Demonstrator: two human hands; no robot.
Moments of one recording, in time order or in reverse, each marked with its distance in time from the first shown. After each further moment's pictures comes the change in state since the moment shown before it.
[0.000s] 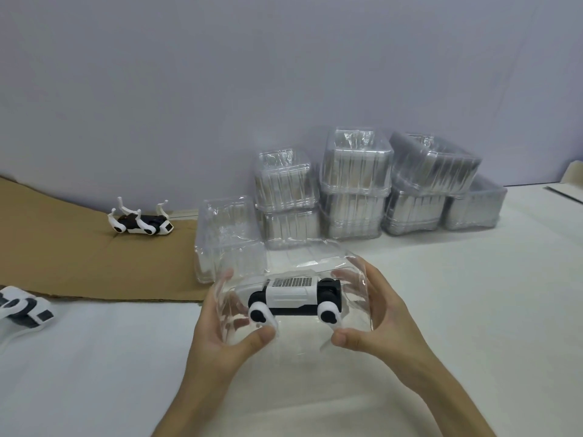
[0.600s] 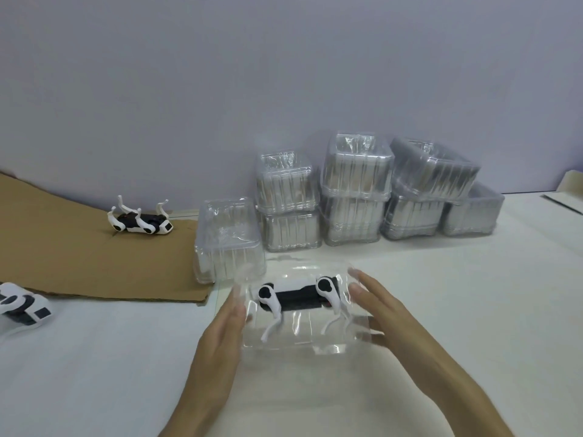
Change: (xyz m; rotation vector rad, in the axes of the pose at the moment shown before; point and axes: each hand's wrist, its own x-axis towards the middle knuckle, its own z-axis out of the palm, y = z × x) left_hand -0.001 0.000 0.005 0.137 0.030 -0.250; right_hand 0.004 -0.017 -0.008 0.017 0.004 0.411
